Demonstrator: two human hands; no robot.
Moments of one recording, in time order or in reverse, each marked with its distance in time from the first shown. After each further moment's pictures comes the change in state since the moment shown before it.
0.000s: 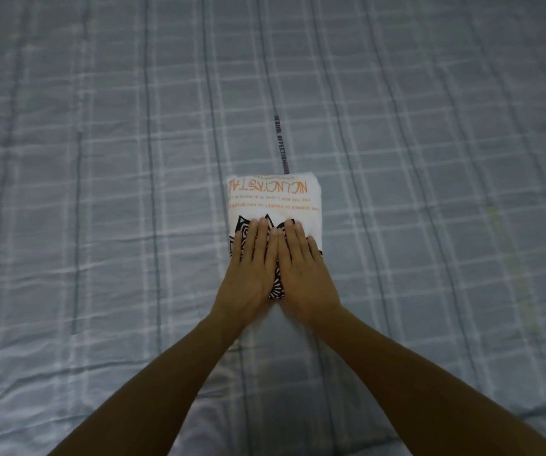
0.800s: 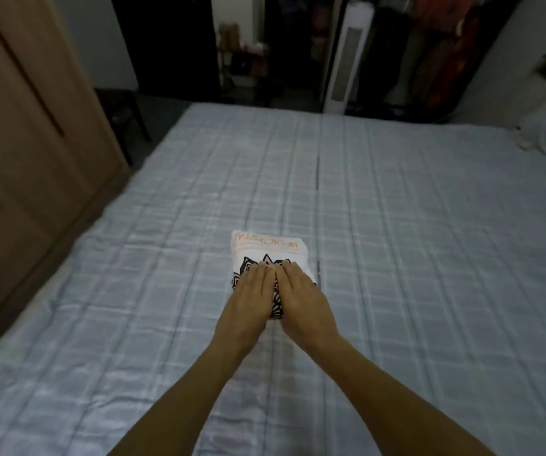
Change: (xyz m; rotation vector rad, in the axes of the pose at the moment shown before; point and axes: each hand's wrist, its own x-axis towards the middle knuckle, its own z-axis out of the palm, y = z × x) left_hand -0.019 -0.030 -0.238 0.038 0.393 -0.183; right_hand 0.057 -0.095 -0.207 0.098 0.267 -0.321
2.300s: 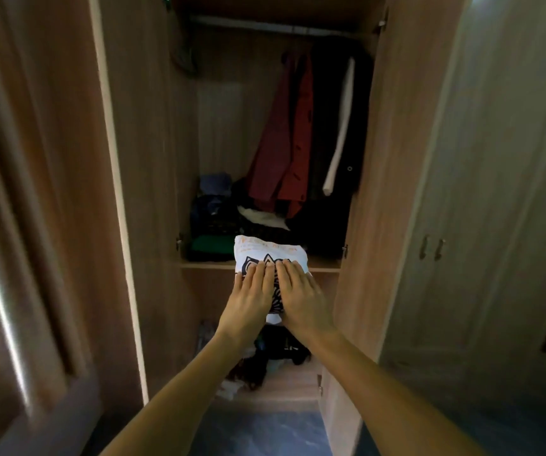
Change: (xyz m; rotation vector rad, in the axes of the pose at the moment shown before) left_hand -0.606 -0.147 -0.684 0.989 0.265 -1.220; right_hand -0.087 -0.903 -0.198 0.451 0.257 -1.363
